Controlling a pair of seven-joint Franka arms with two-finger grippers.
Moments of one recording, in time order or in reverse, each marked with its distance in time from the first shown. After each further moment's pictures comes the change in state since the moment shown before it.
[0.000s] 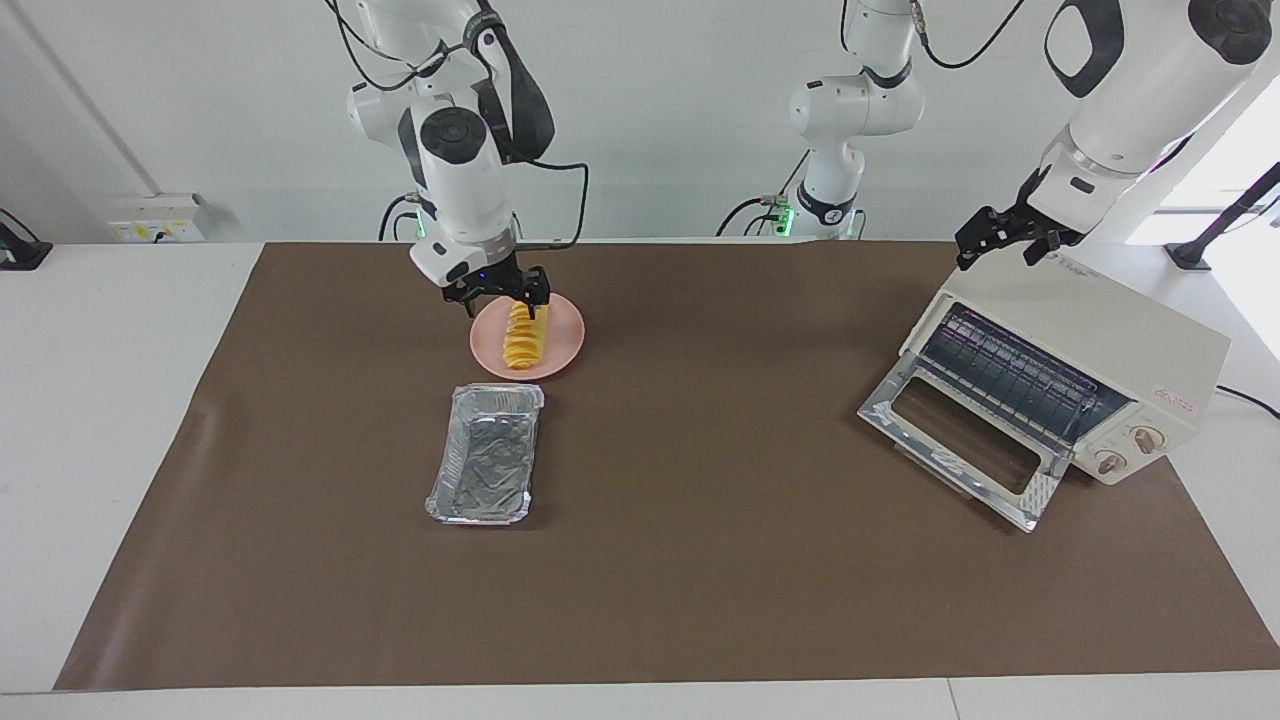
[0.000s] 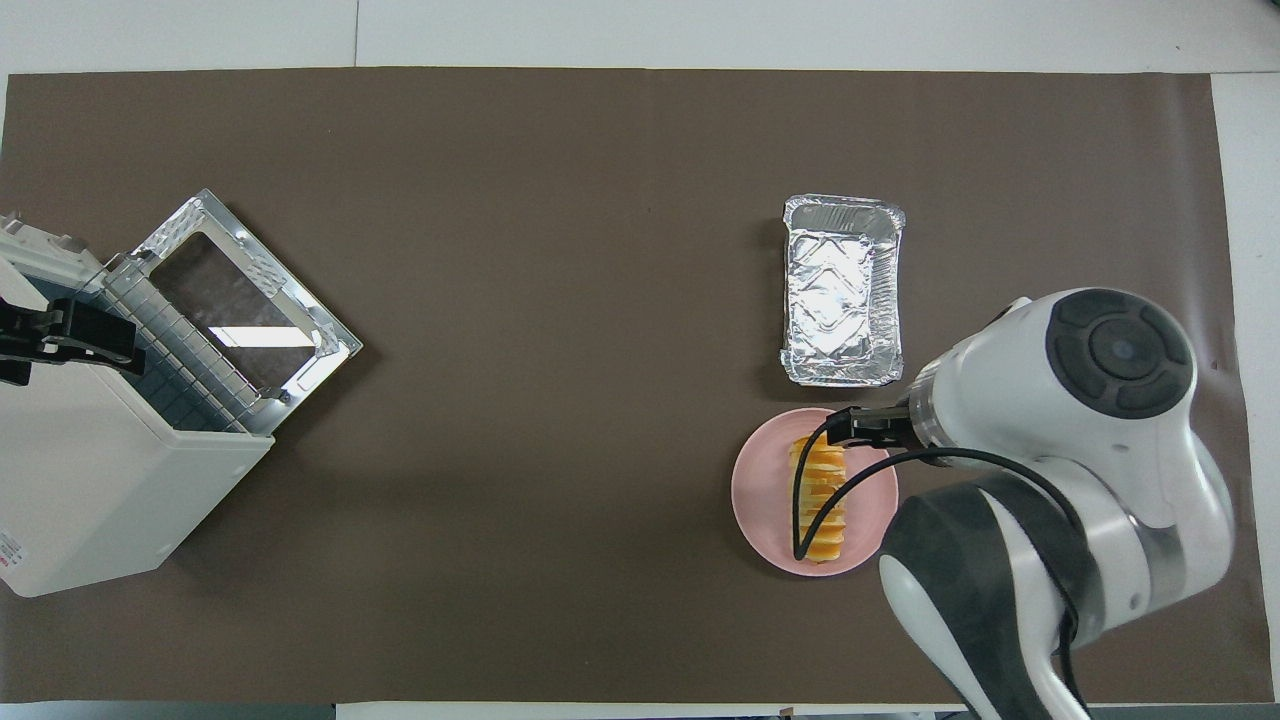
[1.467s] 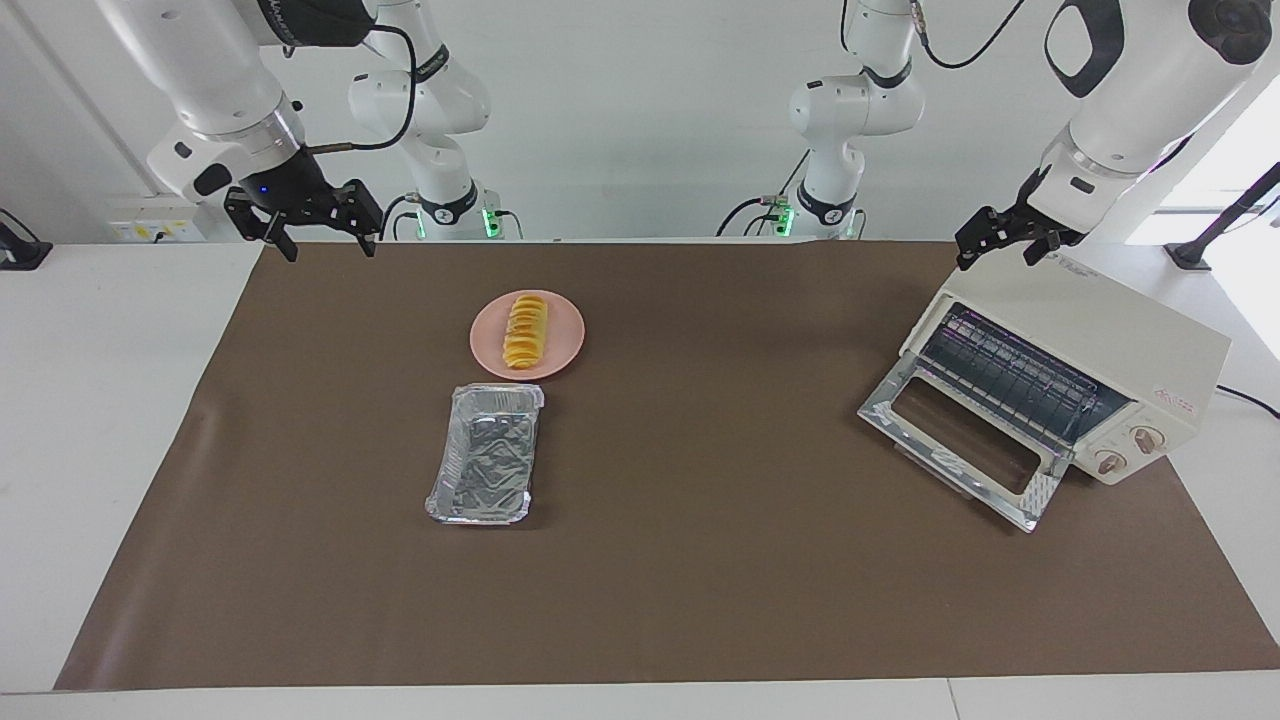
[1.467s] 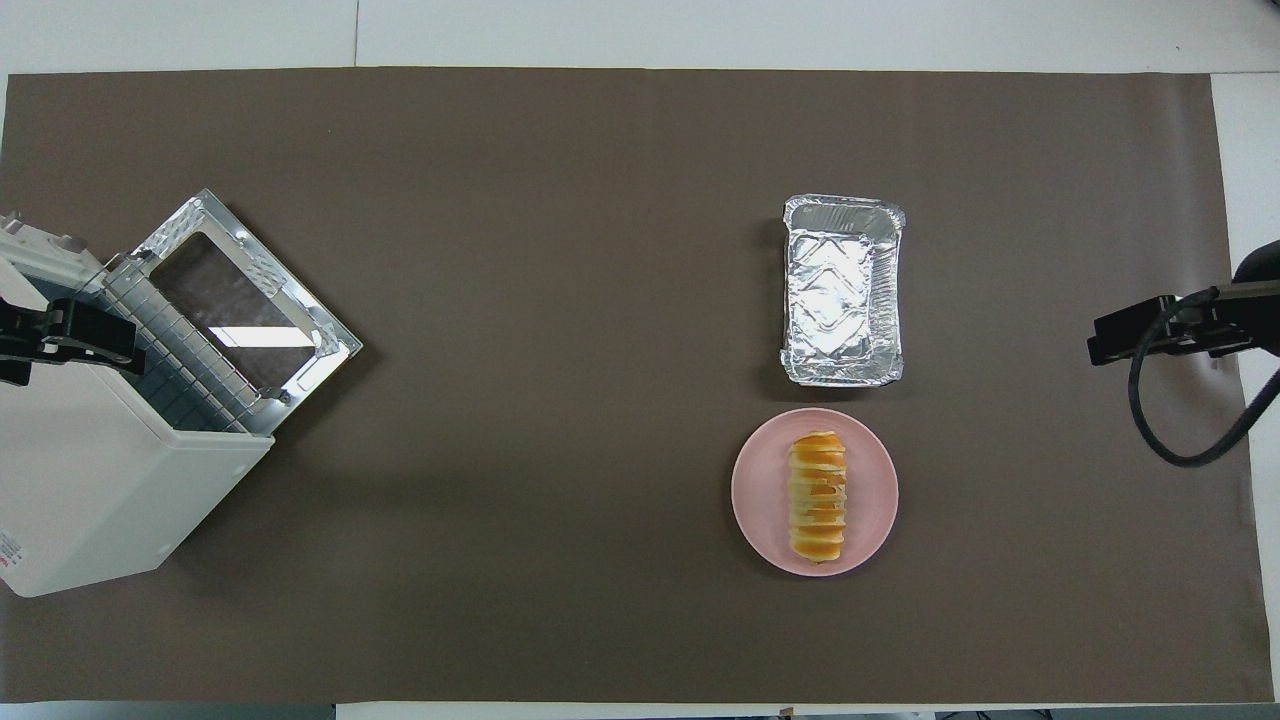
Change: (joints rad) left arm 0.000 0.000 0.000 0.000 0.000 0.000 0.000; right arm -0.352 0.045 -0.027 0.630 -0.006 -0.611 -0.458
